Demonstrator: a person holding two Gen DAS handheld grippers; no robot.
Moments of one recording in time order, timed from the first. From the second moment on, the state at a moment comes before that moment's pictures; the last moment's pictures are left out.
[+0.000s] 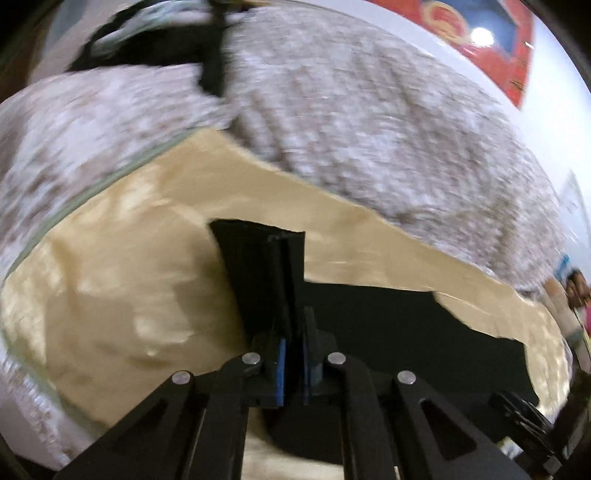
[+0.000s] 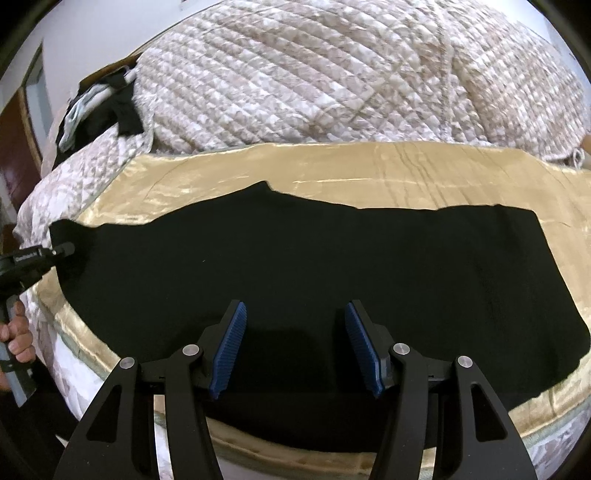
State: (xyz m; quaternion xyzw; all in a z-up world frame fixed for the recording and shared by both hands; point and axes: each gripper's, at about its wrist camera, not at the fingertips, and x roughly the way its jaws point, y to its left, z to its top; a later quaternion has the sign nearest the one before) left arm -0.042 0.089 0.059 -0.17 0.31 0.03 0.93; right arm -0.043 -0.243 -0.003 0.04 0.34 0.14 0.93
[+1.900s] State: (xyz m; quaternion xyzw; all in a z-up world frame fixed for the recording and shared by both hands) left arm 0.004 0.011 0.029 -0.08 0.40 -0.09 0.91; right arm 0.041 -0.260 -0.010 0.25 0.42 0.26 0.84
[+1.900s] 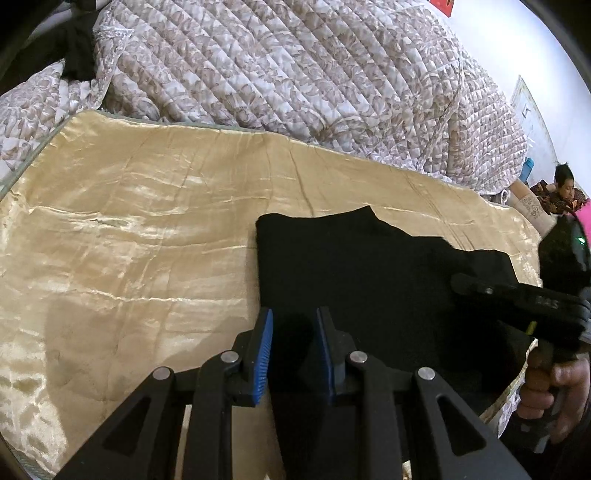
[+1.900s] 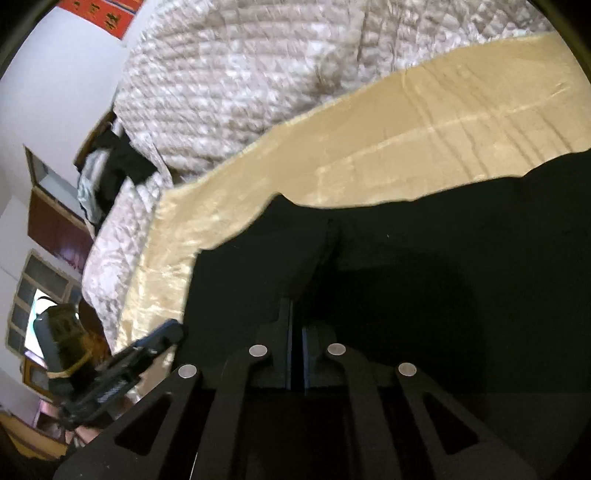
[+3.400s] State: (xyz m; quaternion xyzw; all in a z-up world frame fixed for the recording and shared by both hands) left arm -0.013 -0.031 0.028 0.00 0.40 -0.09 0.91; right arm 0.009 -0.235 0.003 0.06 0.38 0.18 0.91
